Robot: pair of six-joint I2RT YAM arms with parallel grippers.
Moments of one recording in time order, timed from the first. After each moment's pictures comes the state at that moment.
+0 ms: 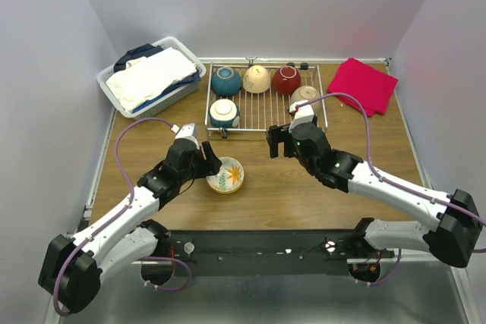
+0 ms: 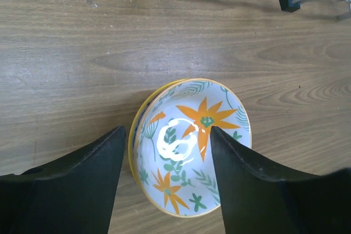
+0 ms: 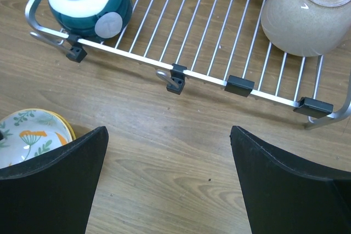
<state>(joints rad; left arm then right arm) -0.56 0.90 0.50 -0.21 -0.08 -0.64 0.87 1.17 0.83 -0.11 0.49 0.29</state>
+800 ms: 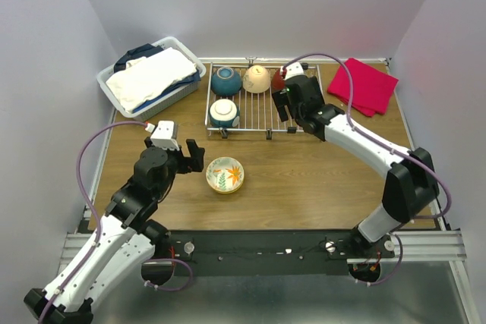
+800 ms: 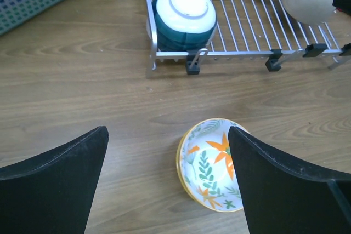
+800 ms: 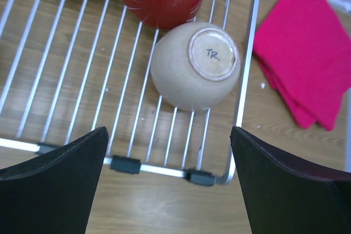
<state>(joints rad) -0.56 0.55 0.60 -0.38 -0.26 -0.34 0.60 1.58 1.25 -0.28 0.51 -0.01</state>
